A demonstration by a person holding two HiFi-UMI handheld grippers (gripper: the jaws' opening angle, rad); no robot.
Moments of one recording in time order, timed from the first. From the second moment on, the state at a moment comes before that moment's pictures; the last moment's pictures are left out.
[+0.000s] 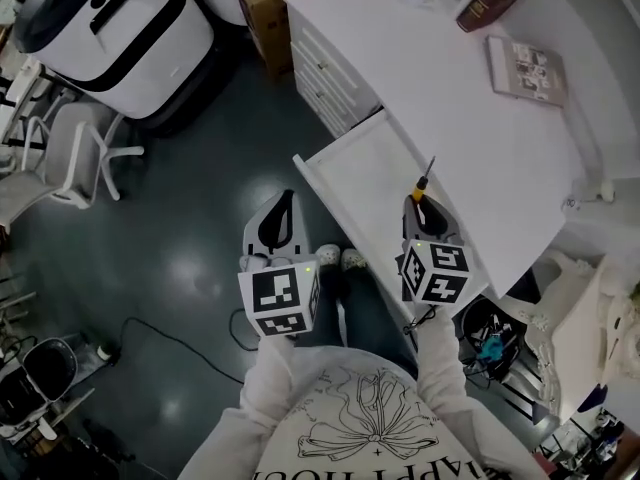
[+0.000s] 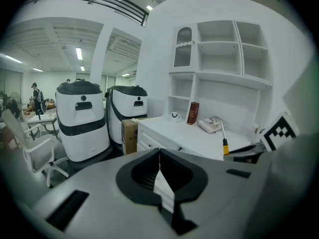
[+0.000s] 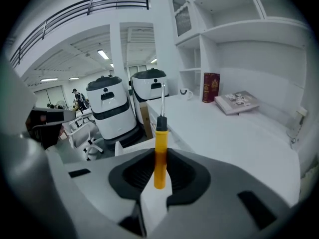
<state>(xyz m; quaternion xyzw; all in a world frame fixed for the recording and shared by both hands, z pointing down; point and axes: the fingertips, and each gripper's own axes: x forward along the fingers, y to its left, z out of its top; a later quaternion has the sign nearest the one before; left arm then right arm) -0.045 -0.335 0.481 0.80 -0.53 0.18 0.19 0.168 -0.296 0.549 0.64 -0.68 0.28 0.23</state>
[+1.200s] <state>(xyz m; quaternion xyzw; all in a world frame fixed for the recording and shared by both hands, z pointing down) -0.026 -0.356 0.580 0.76 -0.54 0.22 0.27 0.176 -0.300 0.766 0.53 -0.63 0.44 0.37</state>
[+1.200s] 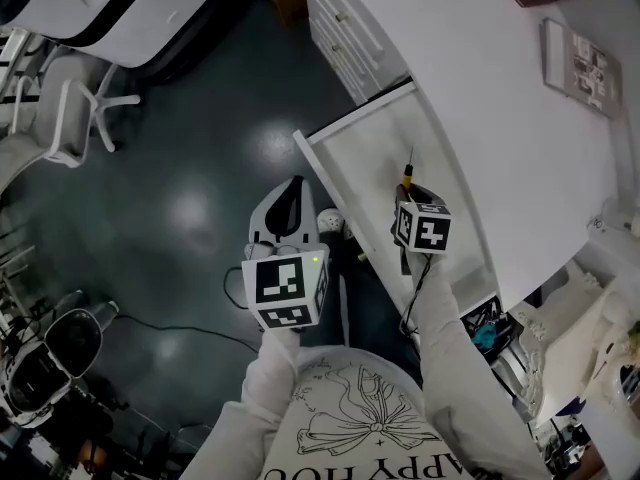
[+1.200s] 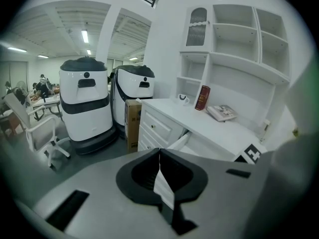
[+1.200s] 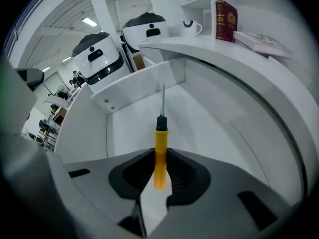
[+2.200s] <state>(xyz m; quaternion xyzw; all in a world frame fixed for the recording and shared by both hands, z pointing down) -0.034 -0.348 0.549 0.75 -0.57 0.20 0.27 0.184 -0.335 0.694 0.58 -0.66 0.37 0.30</state>
